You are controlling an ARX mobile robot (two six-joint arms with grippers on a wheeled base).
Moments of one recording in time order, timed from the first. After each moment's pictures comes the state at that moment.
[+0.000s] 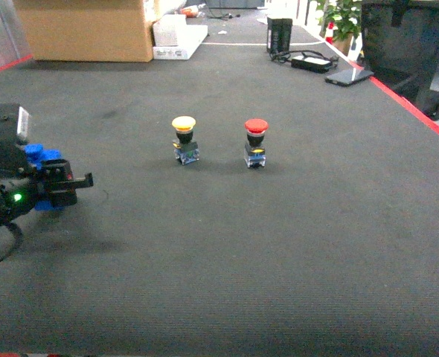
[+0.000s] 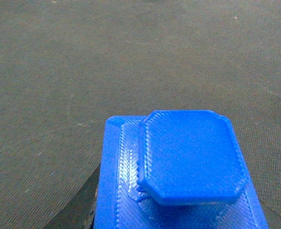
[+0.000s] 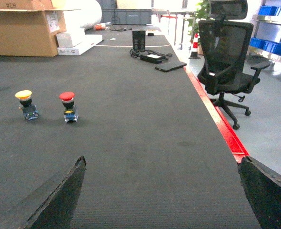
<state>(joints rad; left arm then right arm) -0.01 2.16 0.87 0.94 -0.13 -0.08 0.00 0.01 0.01 0.00 0.00 0.00</state>
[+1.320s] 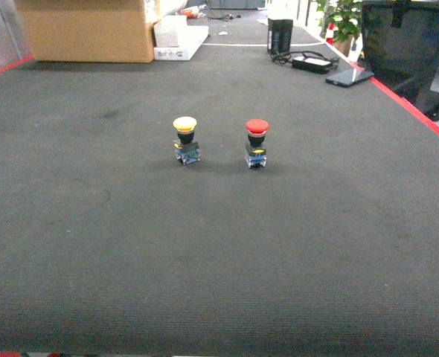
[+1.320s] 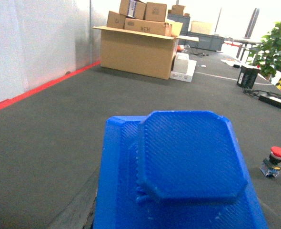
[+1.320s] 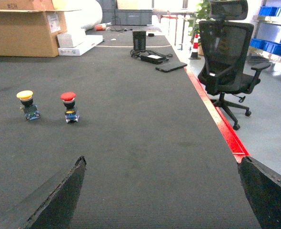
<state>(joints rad) -0.44 0.22 0.18 0.11 -0.65 -0.06 0.00 0.01 0.01 0.00 0.00 0.00</state>
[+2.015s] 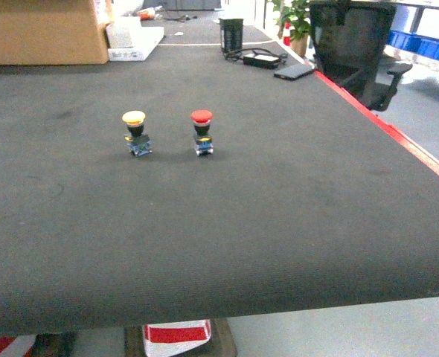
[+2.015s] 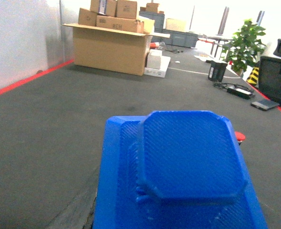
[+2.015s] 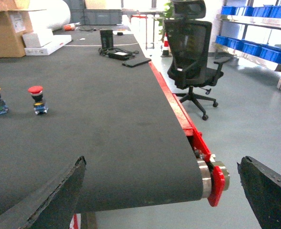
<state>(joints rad) -0.44 0.22 0.18 0.11 -0.65 -0.06 0.00 0.01 0.01 -0.01 0.00 0.00</state>
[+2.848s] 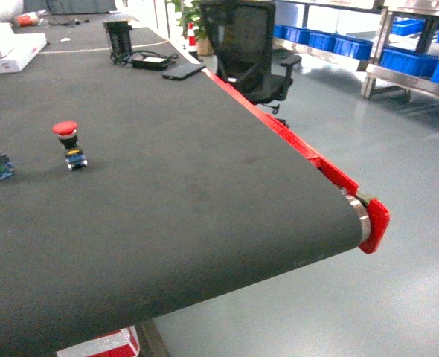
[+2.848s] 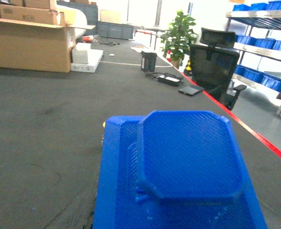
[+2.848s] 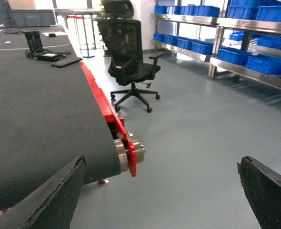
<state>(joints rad) -0.44 0.22 0.18 0.11 -0.65 -0.05 0.00 0.01 0.01 -0.01 0.00 0.00</state>
